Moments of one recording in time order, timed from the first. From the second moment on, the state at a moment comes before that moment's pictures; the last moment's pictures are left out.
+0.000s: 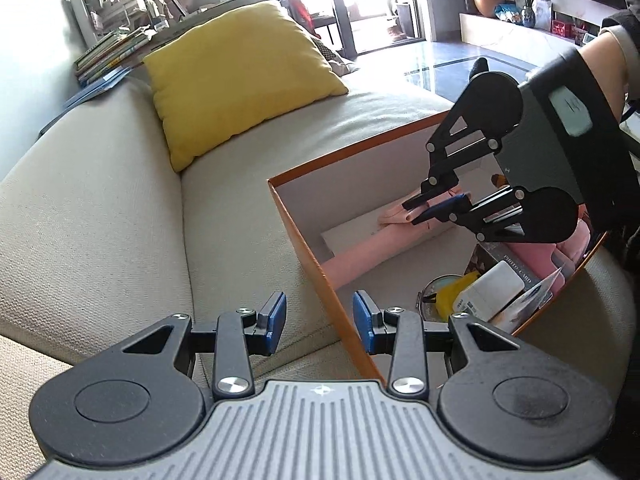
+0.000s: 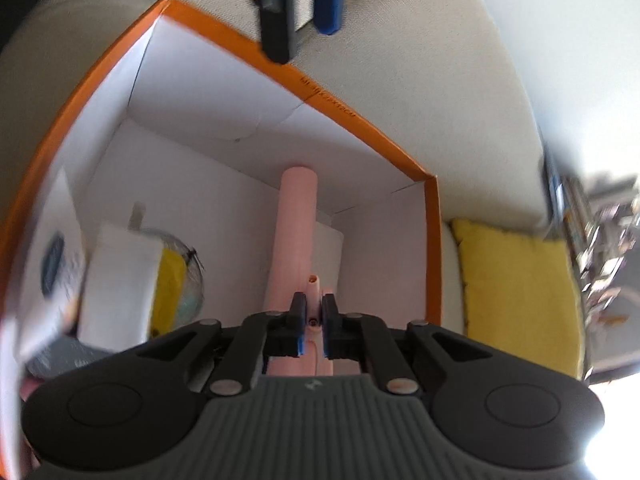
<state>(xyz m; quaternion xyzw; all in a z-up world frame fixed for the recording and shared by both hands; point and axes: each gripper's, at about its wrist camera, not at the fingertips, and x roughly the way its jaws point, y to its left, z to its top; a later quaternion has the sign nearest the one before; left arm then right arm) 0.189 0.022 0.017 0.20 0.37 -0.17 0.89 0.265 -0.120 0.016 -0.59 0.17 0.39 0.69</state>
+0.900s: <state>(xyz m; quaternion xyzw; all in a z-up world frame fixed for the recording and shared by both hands) 0.174 0.036 0.016 0.20 0.37 -0.16 0.89 0.312 -0.106 0.037 -0.43 0.39 0.43 0.69</state>
